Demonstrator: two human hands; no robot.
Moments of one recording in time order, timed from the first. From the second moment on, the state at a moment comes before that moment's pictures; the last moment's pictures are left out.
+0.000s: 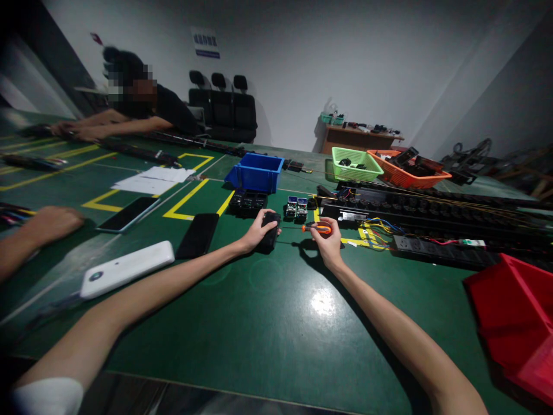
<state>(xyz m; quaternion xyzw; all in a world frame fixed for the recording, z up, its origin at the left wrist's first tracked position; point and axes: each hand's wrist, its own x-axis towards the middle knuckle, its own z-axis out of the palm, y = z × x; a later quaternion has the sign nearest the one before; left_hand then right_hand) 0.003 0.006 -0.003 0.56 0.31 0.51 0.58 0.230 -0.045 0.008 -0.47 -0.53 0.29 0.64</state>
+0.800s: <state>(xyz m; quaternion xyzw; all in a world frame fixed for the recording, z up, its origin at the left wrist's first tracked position) 0.001 0.004 -0.004 0.60 0.31 0.51 0.53 0.232 -0.043 0.006 -0.48 -0.54 0.30 0.62</state>
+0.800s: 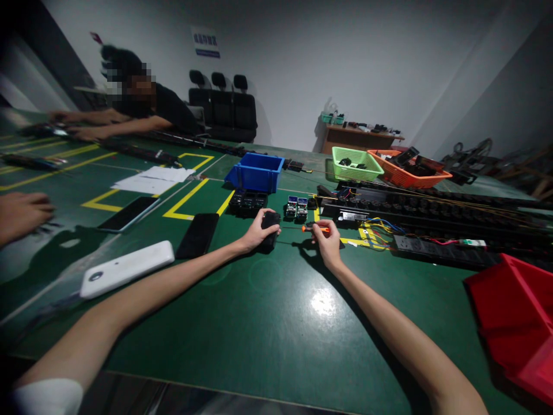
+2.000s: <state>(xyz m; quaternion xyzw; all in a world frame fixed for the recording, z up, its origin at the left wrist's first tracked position) 0.002 0.005 -0.004 0.59 0.32 0.51 0.54 0.233 -0.039 0.003 -0.44 -0.50 0.34 0.66</state>
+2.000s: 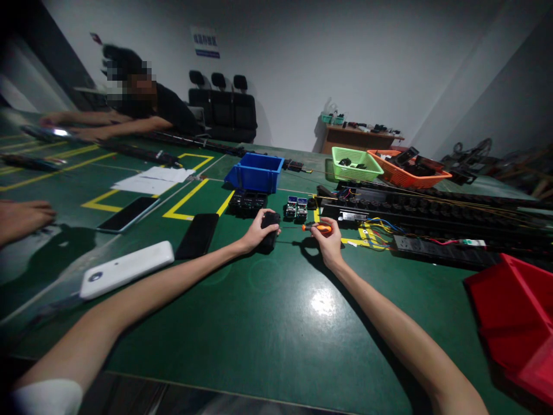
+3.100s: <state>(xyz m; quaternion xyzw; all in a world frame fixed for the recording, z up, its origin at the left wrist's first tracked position) 0.003 0.004 0.000 0.56 0.32 0.51 0.57 0.229 -0.043 0.007 -0.45 -0.55 0.31 0.63</state>
